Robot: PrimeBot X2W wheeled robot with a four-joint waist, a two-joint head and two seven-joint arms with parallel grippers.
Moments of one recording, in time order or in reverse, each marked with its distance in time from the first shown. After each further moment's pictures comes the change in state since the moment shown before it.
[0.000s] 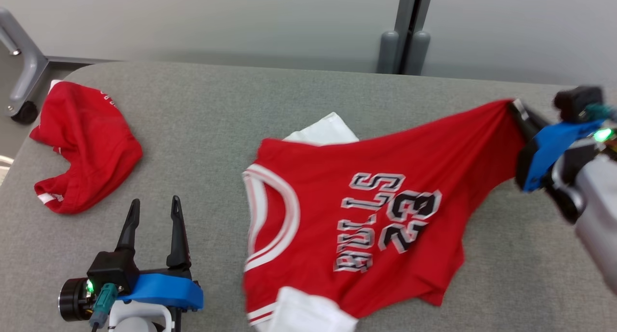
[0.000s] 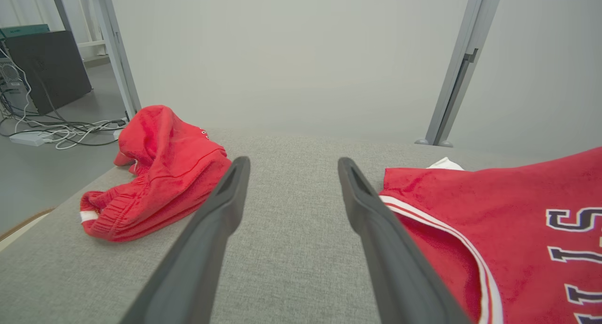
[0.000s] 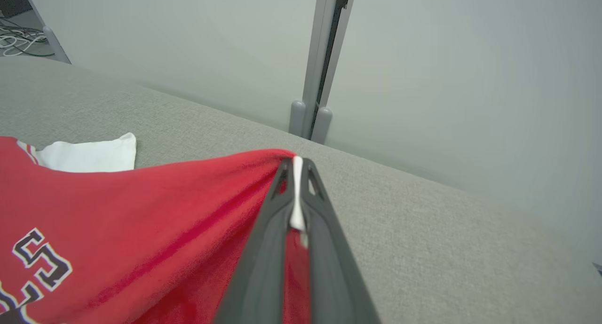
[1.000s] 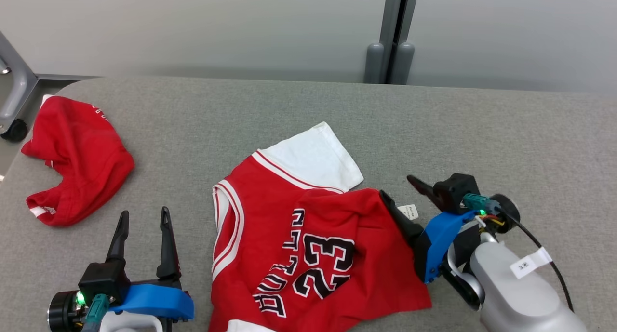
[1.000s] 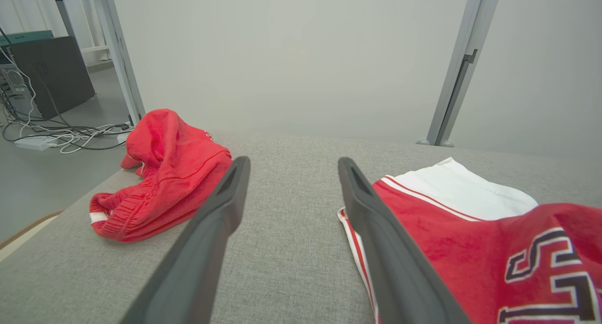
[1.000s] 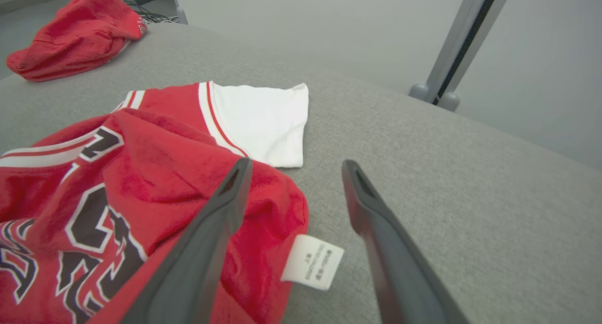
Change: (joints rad) left arm 0.030 0.003 0.039 -0.005 0.021 -0.009 0.000; right arm 0.299 0.207 -0.033 -0.299 -0.202 0.000 0.026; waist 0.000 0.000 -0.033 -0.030
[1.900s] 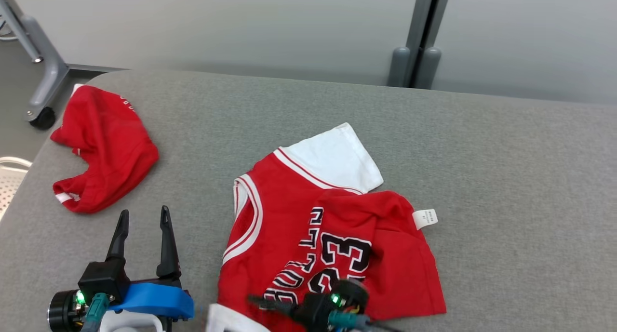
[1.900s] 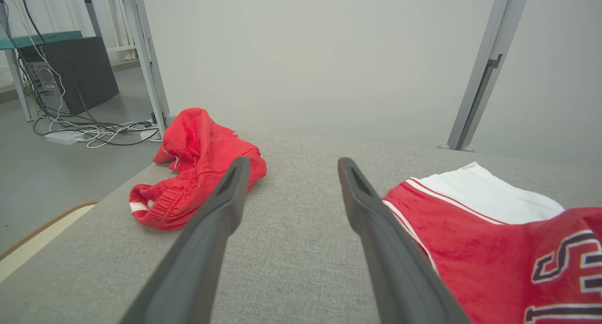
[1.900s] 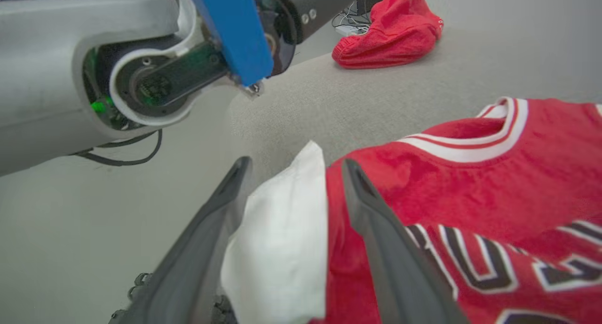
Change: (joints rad) left arm -0.007 0.004 -0.004 0.005 -0.006 0.005 0.000; right arm 0.040 0.173 0.654 -0.115 0.217 0.000 -0.159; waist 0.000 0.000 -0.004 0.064
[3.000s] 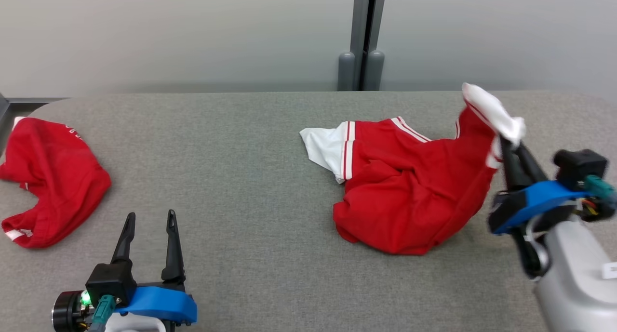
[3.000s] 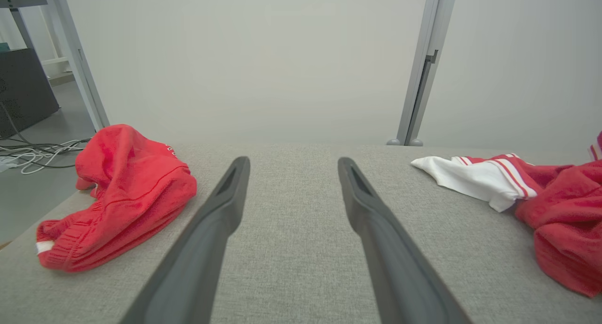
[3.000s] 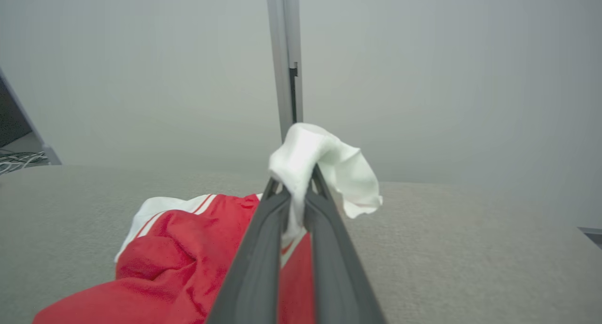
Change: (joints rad) left arm 0.009 0.012 -0.027 0.004 0.008 0.000 0.000; right arm -0.017 -0.196 -1.095 0.143 -0.268 0.000 -0.009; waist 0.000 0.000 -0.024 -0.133
